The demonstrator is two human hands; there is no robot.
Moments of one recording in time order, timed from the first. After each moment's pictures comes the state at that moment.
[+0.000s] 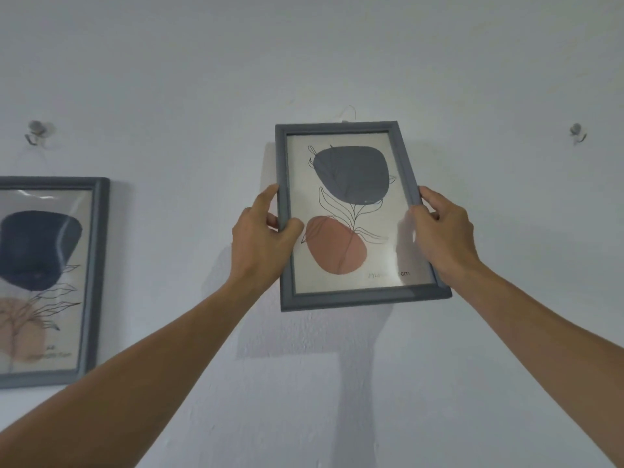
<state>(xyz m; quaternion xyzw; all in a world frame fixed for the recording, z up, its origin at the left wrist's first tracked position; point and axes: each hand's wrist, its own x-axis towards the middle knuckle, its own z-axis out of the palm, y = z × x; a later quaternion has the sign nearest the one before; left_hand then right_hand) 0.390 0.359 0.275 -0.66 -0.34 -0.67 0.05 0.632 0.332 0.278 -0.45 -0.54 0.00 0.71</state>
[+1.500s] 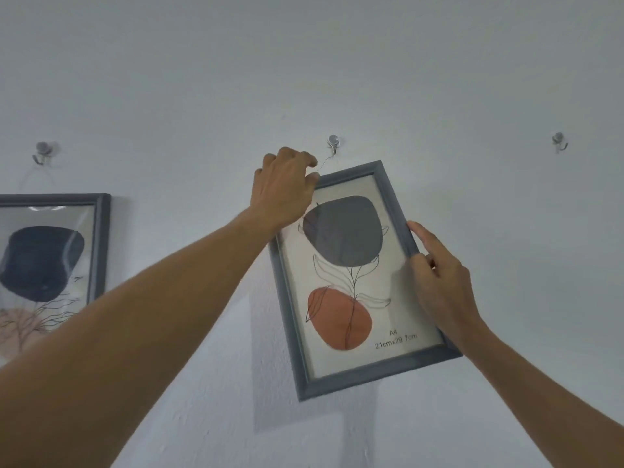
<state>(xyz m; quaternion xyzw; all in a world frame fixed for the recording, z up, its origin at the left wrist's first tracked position) 0.428 0.347 0.367 -0.72 -0.40 -0.49 0.29 0.650 0.319 0.219 -0.42 -0.59 -0.07 0.69</state>
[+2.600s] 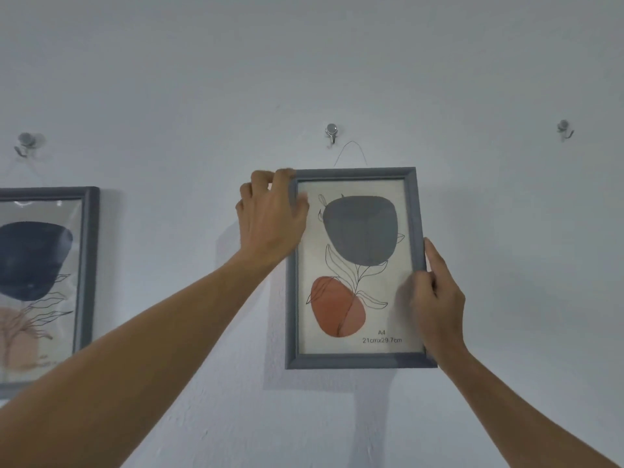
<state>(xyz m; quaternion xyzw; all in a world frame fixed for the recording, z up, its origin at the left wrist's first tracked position) 0.423 0.361 0.308 -0.66 -0.39 -0.59 0.25 0.640 0.367 0.176 -0.37 -0.50 -0.02 0.78</state>
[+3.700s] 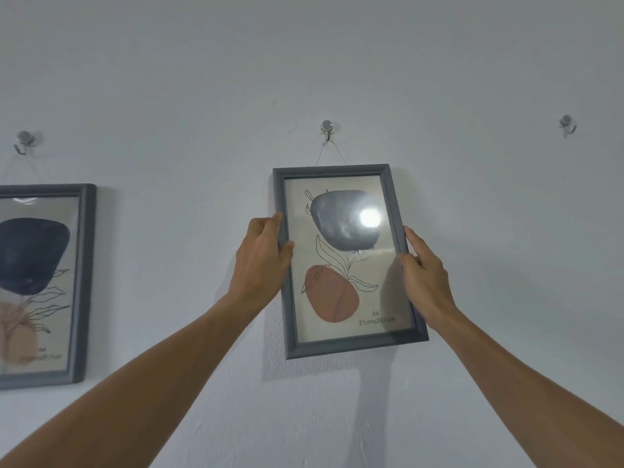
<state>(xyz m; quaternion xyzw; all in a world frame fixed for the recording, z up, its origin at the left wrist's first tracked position) 0.414 0.382 0.255 -0.70 -0.42 -0.55 0.18 0.663 0.384 0.211 -0.44 -0.56 0.06 0.69</state>
